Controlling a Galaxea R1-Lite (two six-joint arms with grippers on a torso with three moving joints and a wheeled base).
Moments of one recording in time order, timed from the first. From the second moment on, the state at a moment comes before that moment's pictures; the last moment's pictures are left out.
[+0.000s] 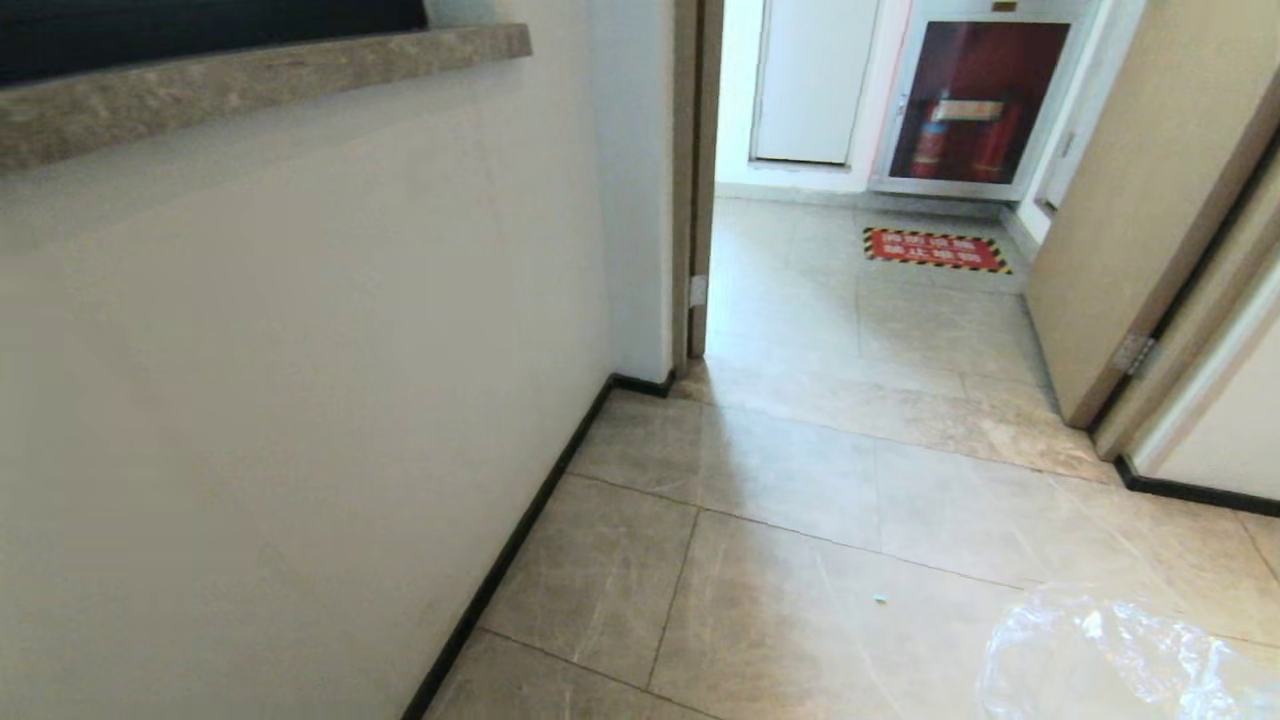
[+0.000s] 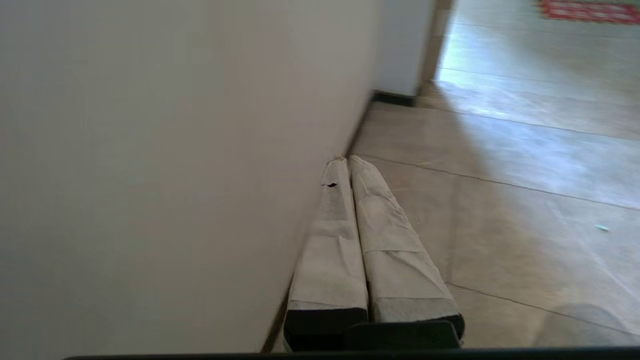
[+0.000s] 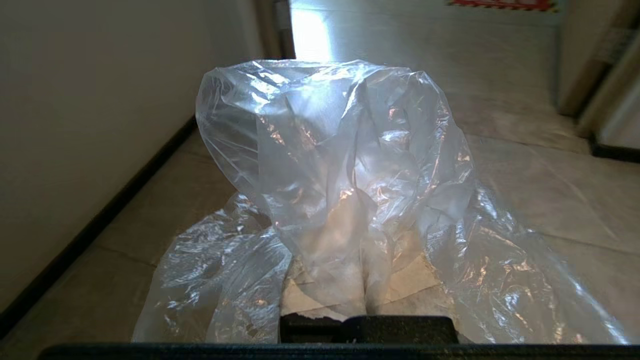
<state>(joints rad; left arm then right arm) 0.00 0.00 0.00 0.00 0.00 0.00 0.01 0.00 0.00 -0.01 -0.02 0.02</state>
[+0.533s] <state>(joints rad) 0.00 0.00 0.00 0.00 0.00 0.00 0.01 0.00 0.00 -0.01 -0.02 0.02</state>
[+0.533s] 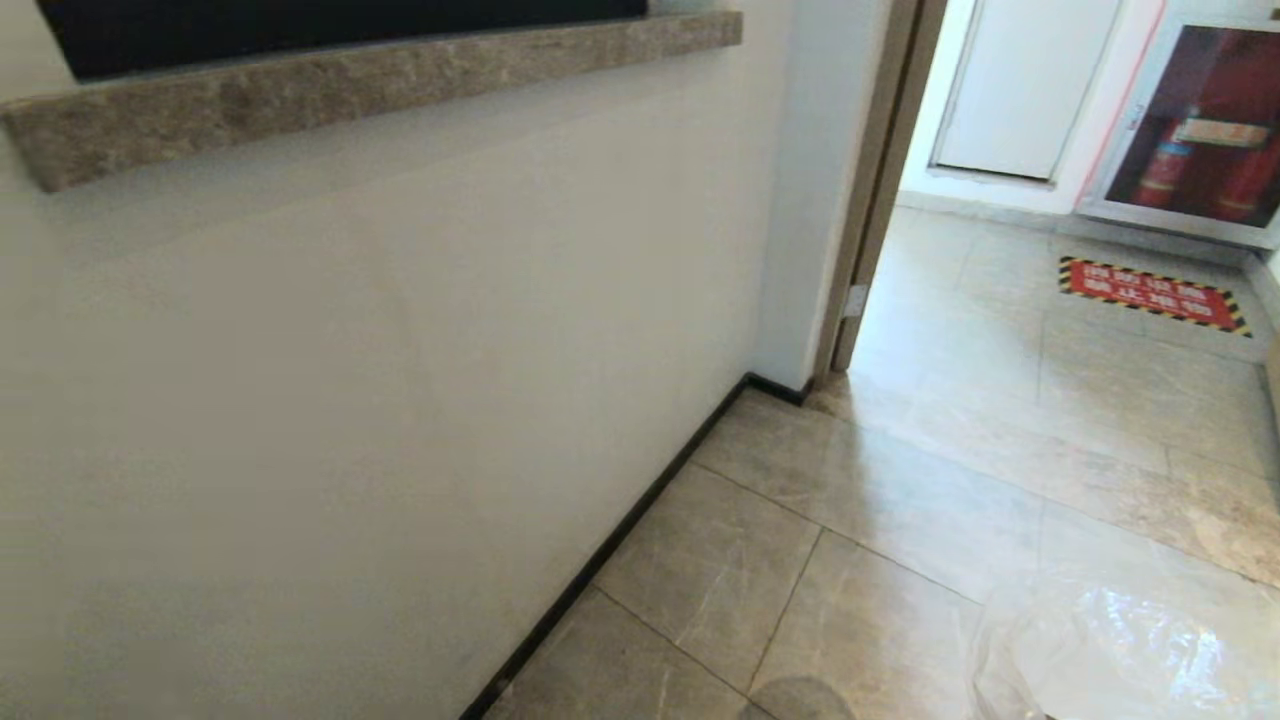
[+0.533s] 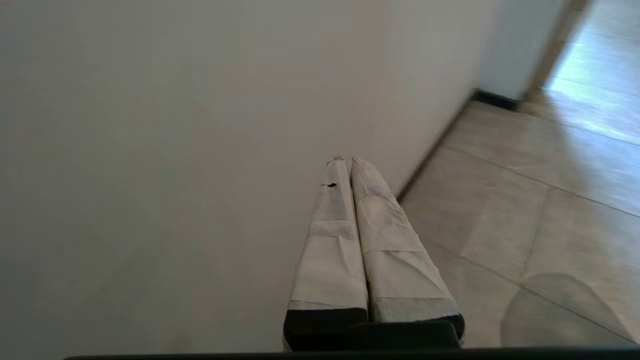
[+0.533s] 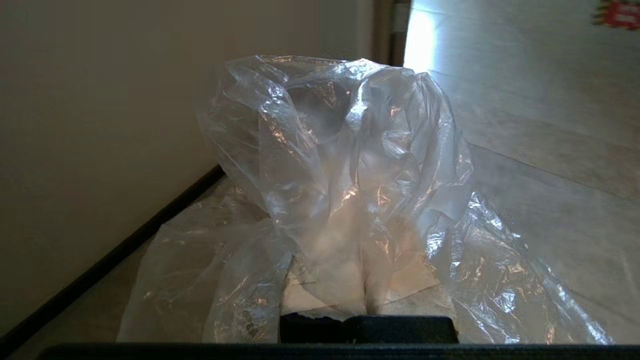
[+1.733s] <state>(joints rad) 0.00 0.00 0.00 0.00 0.00 0.00 0.01 0.00 0.00 -0.01 -0.02 0.02</state>
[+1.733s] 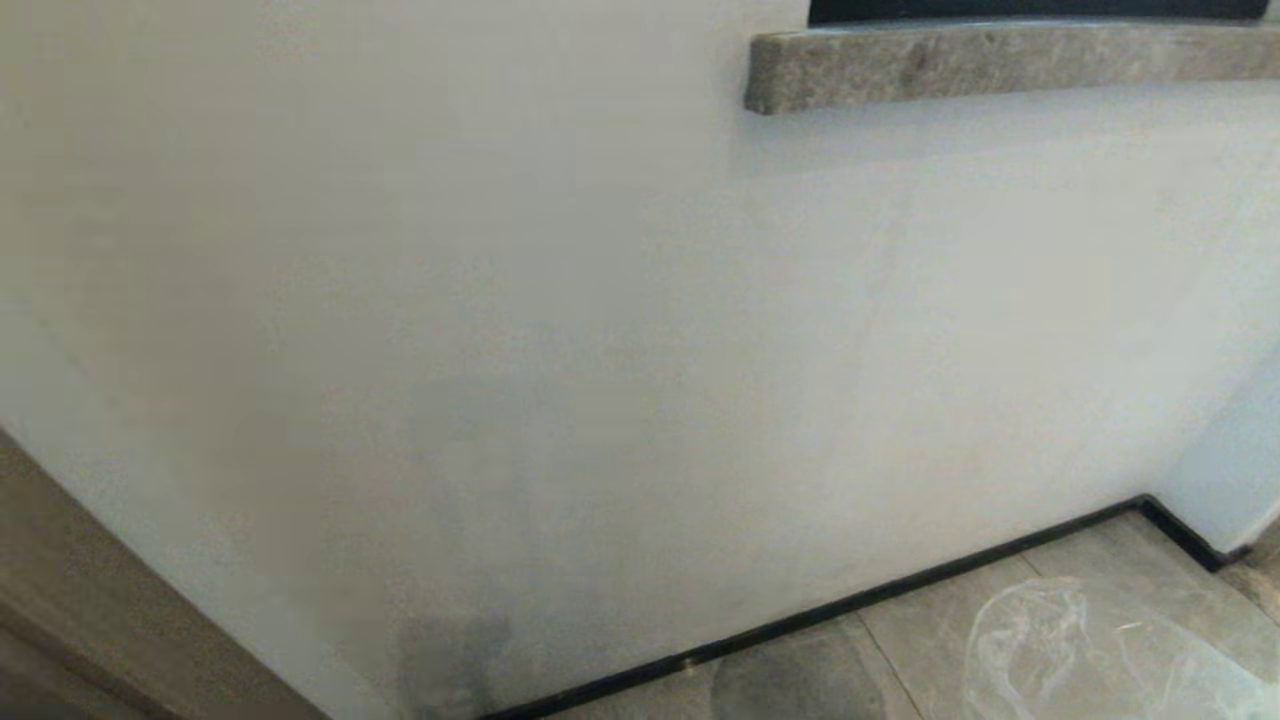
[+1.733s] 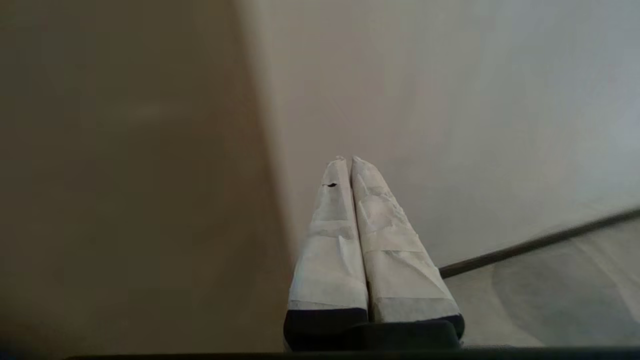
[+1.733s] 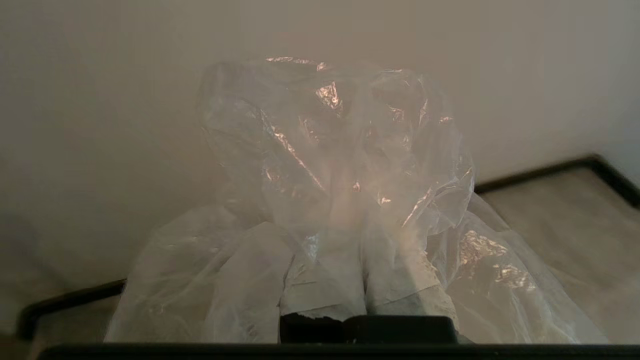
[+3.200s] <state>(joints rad) 0.00 0.00 0.00 0.00 0.00 0.01 0.01 0.00 0.00 -0.01 -0.02 0.02</state>
